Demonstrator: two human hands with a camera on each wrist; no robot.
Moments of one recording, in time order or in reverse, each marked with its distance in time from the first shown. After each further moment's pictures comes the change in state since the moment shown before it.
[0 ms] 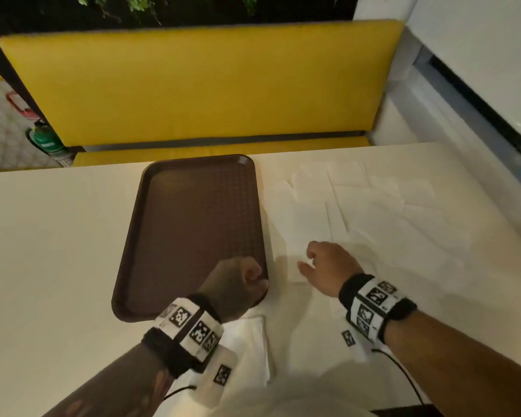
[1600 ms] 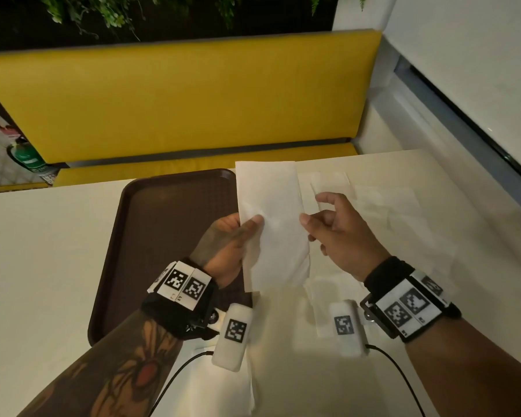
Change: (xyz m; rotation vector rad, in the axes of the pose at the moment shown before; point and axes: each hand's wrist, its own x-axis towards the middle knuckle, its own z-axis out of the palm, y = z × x) left_hand 0.068 0.044 -0.033 -1.261 -0.015 0.021; right_hand -0.004 0.008 -0.089 0.883 0.227 -0.058
